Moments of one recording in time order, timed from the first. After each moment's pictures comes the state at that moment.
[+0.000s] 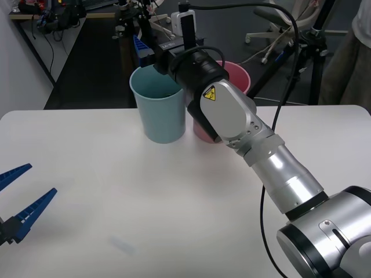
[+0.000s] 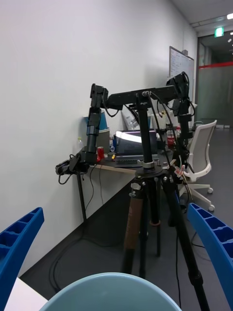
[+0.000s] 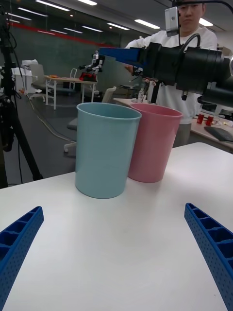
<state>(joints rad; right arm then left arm) -0.85 -0.05 0.27 -1.12 2.08 -0.11 -0.84 0.35 0.40 0.52 -1.66 -0.96 -1.22 0.00</state>
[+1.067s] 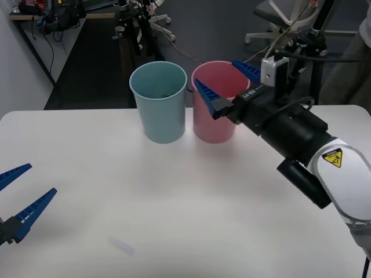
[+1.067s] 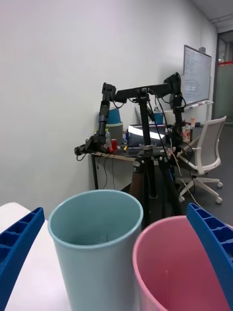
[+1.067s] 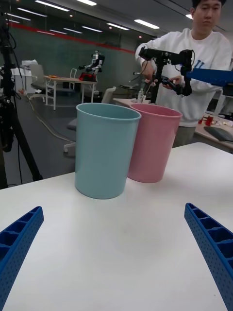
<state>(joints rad) -0.22 -0.44 0.19 -1.92 1.76 -0.36 -0.74 0.35 0.40 0.52 -1.66 -0.96 -1.22 0.00</state>
